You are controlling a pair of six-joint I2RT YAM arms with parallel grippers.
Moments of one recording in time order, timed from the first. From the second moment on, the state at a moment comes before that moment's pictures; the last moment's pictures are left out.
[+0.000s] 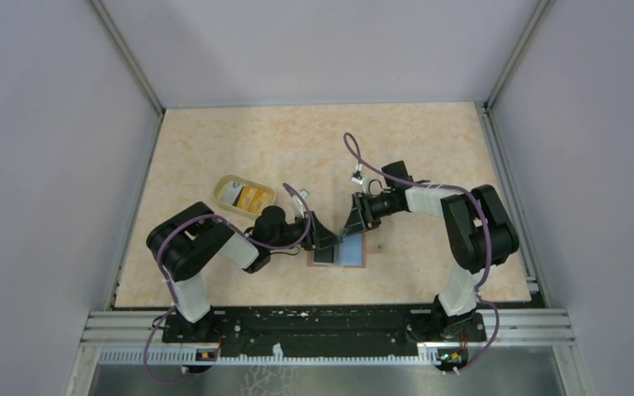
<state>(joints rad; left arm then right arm) -0.77 1.82 0.46 1.12 0.44 -0.92 0.33 1.74 0.88 -0.27 -1.03 0.06</state>
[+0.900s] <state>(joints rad) -0.77 1.82 0.46 1.12 0.45 -0.93 0.36 1.77 0.89 -0.32 -0.89 0.02</state>
